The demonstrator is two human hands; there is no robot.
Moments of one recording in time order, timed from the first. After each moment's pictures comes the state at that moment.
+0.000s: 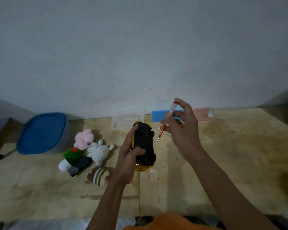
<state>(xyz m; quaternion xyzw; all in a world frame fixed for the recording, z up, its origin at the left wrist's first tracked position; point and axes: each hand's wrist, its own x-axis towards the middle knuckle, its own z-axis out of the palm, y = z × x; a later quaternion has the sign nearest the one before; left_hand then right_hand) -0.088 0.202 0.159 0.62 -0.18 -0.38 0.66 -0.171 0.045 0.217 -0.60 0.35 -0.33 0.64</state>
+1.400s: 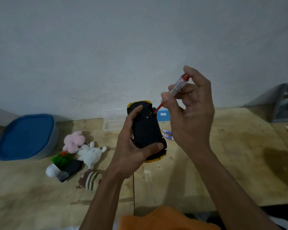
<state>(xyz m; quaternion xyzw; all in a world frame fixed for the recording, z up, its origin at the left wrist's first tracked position) -0.091 0.190 0.234 0.60 -0.33 -0.32 0.65 -0.172 0.066 0.291 -0.67 0.20 -0.52 0.48</state>
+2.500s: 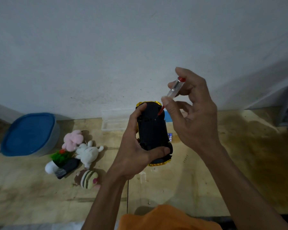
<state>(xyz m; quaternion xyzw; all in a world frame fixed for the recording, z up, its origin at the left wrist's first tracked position) -0.125 0.157 0.252 0.62 -0.35 -0.33 0.62 -0.207 0.018 0.292 -0.76 0.15 -0.45 0.45</state>
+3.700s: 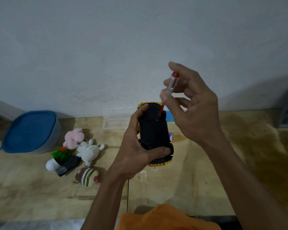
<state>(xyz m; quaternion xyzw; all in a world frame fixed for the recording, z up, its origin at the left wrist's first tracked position) -0.126 0.163 0.252 0.60 -0.32 -0.36 0.64 -0.201 0.014 0.302 -0.78 0.12 -0.42 0.45</state>
